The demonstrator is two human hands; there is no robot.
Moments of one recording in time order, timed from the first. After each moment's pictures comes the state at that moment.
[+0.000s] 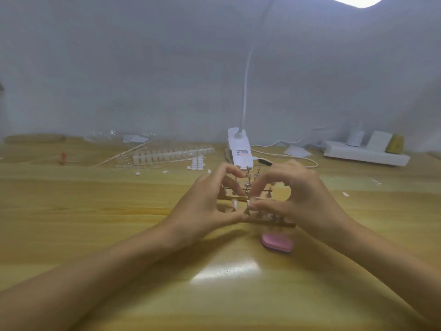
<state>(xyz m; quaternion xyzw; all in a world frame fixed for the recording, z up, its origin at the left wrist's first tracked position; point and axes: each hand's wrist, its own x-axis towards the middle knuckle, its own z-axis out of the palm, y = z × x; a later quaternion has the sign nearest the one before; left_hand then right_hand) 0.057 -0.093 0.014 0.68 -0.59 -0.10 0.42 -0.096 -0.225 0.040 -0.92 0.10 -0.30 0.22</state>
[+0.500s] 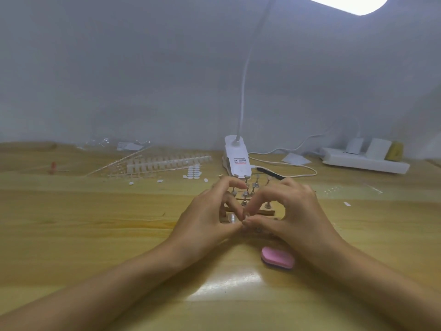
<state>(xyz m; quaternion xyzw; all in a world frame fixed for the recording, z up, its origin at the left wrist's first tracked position) 0.052 -0.108 0.004 0.67 -0.58 -0.09 0.45 -0.090 -0.227 0.018 -0.92 0.13 -0.32 0.18</state>
